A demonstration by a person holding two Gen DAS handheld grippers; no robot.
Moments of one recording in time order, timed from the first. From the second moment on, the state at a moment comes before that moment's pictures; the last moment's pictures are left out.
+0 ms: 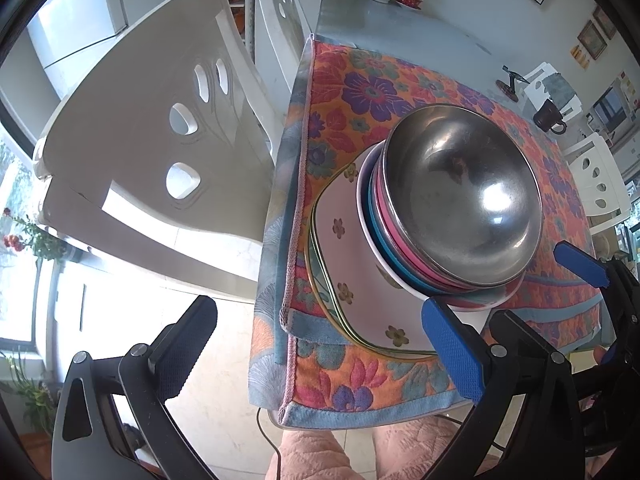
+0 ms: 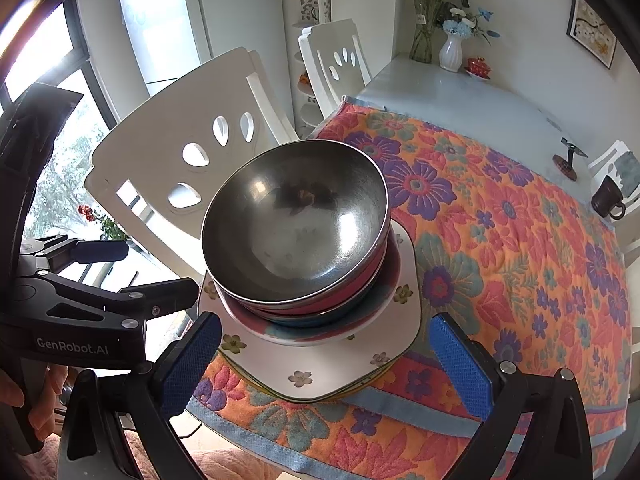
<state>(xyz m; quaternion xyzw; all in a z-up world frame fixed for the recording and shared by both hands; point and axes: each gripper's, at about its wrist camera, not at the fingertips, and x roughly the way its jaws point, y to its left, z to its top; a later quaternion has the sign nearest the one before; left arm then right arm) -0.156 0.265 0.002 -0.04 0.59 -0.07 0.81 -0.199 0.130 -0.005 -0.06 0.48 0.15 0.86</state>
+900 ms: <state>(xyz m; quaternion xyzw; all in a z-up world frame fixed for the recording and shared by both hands) -0.155 0.265 -0.001 -0.04 0.59 -0.06 0.80 -0.198 0.132 -0.009 -0.06 0.48 0.16 0.86</state>
